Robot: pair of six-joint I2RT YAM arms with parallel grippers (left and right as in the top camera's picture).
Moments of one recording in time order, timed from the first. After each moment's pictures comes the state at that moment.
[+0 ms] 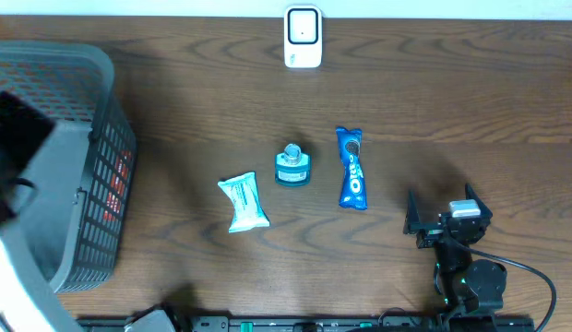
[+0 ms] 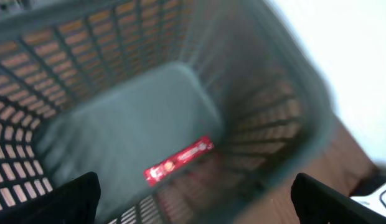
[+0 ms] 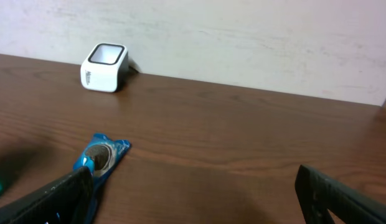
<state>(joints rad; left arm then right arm) 0.57 1.33 1.85 -1.38 -0.02 -0.43 0.05 0.02 0.01 -0.07 -0.03 -0.08</state>
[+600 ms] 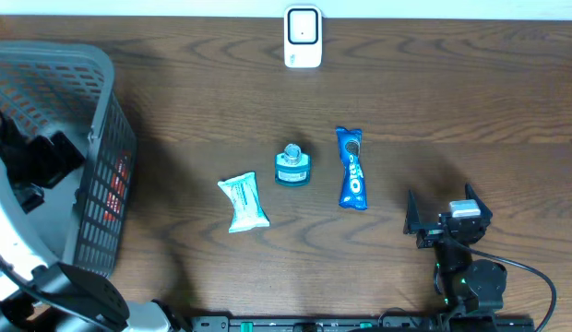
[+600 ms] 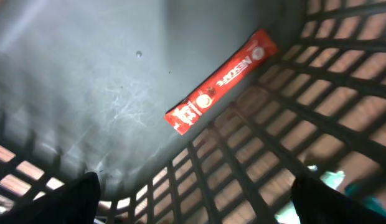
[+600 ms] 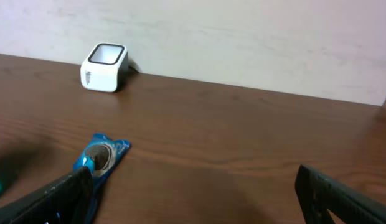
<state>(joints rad) 0.66 1.61 1.56 -1.38 0.15 -0.08 0.05 0.02 0.01 -0.07 -0.03 -0.08</state>
